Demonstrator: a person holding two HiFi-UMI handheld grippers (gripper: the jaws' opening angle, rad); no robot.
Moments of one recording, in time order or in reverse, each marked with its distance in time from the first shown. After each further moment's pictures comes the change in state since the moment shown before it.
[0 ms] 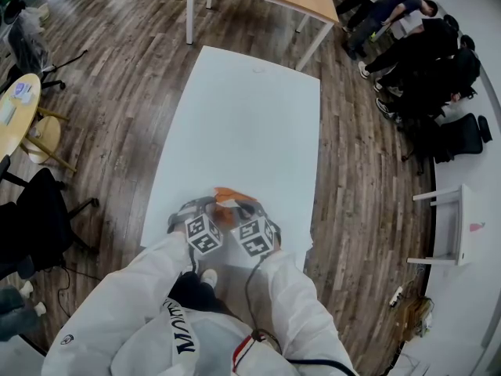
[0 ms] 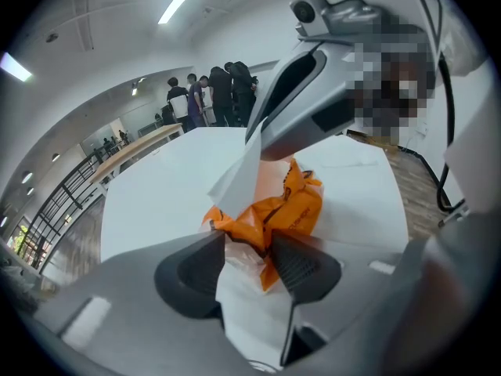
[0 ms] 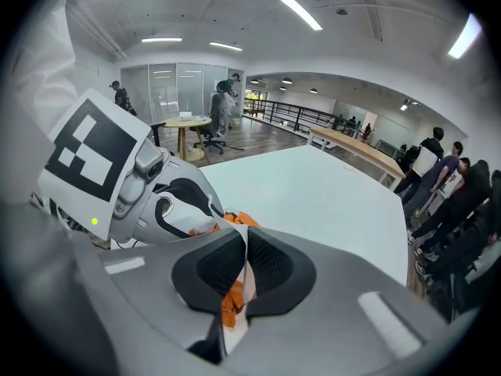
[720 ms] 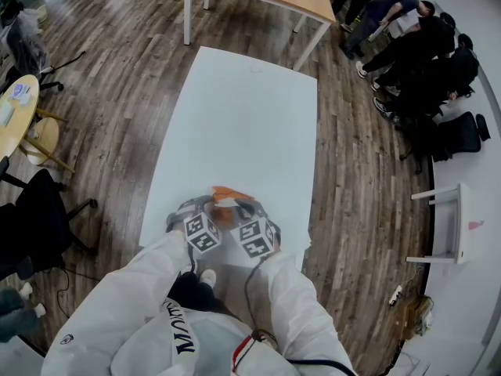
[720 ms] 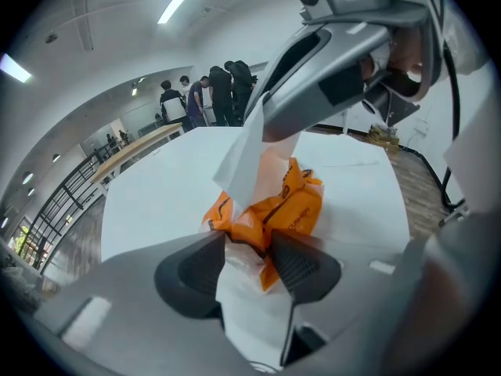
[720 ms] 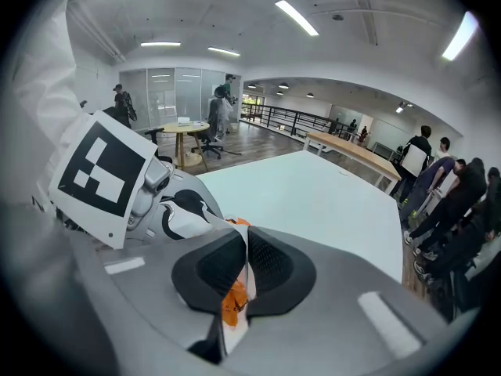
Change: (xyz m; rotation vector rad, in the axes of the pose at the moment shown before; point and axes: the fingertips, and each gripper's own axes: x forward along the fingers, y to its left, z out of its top) left arm 0.001 0.002 0.001 0.002 0.004 0.003; right arm -0.014 -0.003 0.010 0.013 -0.031 -0.017
